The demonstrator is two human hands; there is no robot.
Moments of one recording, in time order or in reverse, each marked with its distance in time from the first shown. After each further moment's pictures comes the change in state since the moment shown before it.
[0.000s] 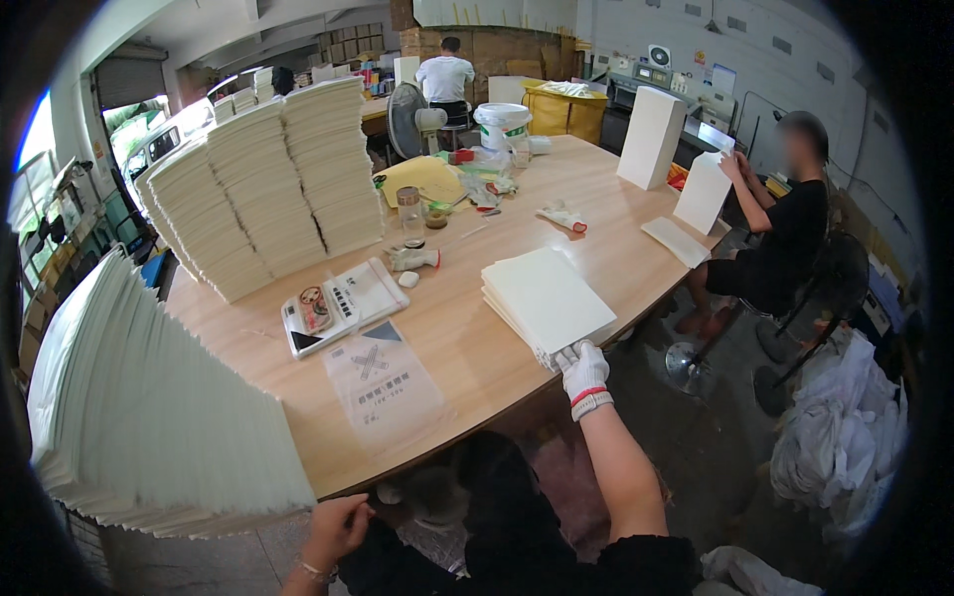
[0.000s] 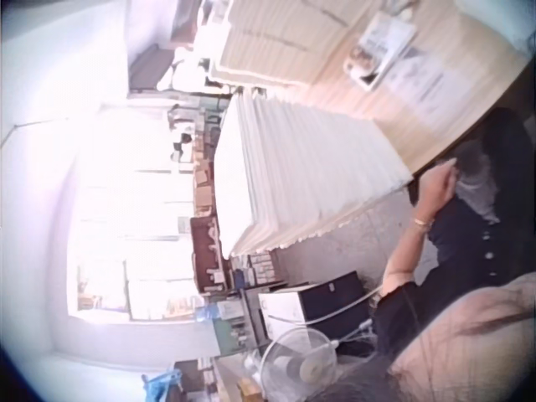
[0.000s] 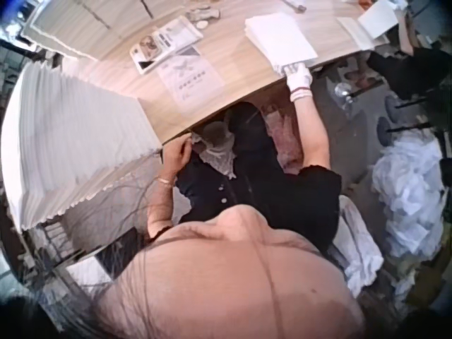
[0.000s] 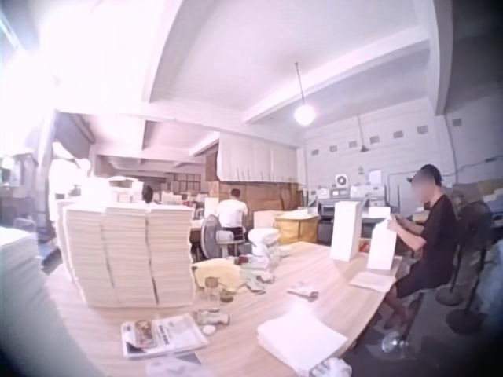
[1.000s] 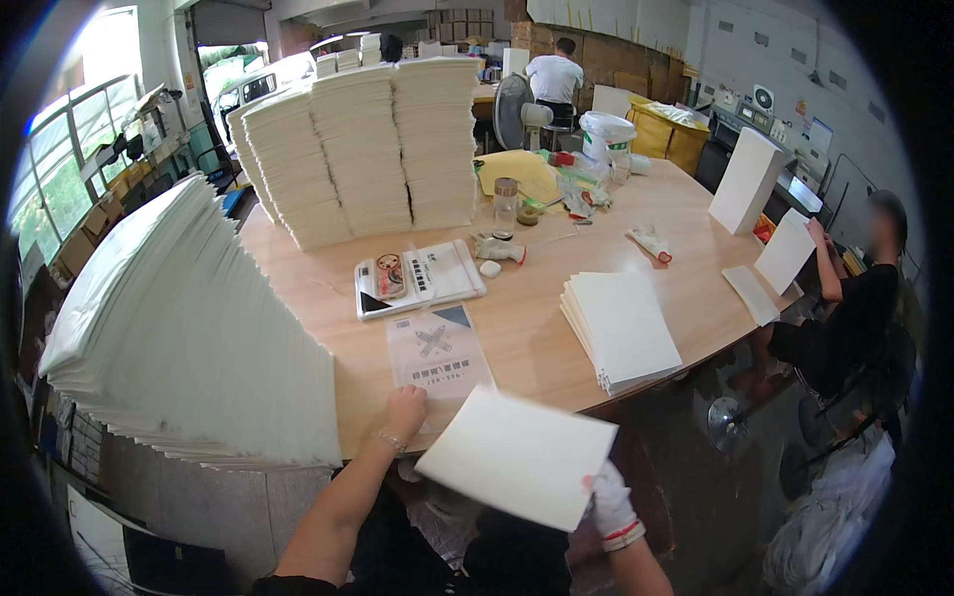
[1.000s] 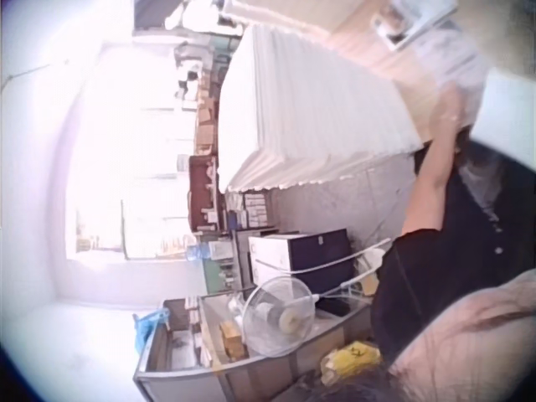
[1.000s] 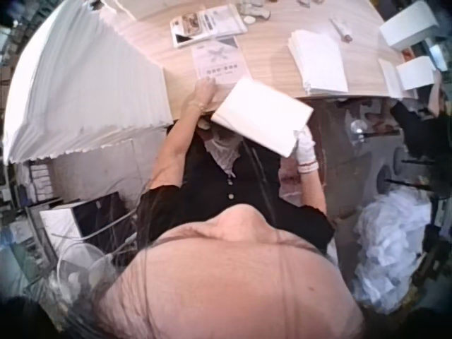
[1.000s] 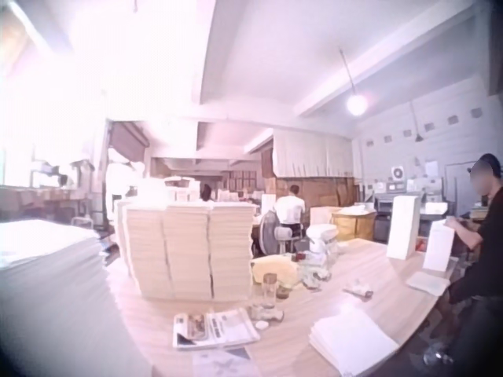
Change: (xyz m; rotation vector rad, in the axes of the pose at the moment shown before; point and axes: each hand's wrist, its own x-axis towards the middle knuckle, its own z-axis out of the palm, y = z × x) left_hand 0.070 -0.175 0.121 0.566 0.035 -0.263; right_hand -0.169 -0.011 -0.053 -0.651 -0.617 0.229
